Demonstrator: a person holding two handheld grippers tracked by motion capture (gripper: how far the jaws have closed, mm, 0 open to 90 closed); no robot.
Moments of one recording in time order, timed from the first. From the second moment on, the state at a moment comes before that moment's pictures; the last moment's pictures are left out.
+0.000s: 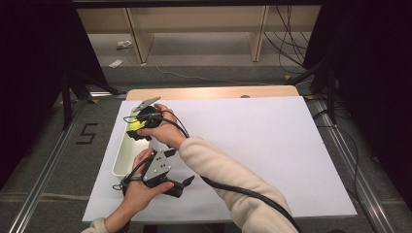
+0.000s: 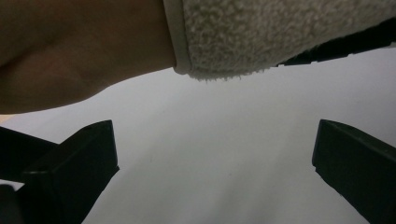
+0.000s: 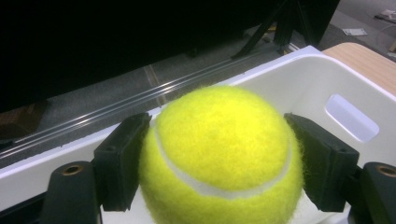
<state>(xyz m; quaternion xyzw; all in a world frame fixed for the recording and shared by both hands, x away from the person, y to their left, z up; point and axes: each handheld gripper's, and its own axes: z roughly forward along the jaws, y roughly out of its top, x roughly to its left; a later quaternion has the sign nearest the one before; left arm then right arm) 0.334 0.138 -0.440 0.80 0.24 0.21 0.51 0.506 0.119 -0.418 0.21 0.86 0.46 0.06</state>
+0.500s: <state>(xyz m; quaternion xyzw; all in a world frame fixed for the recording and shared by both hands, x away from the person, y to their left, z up) 0.334 0.138 -0.441 0.80 0.24 0.21 0.51 0.505 0.121 -0.423 0.21 0.87 0.45 0.06</state>
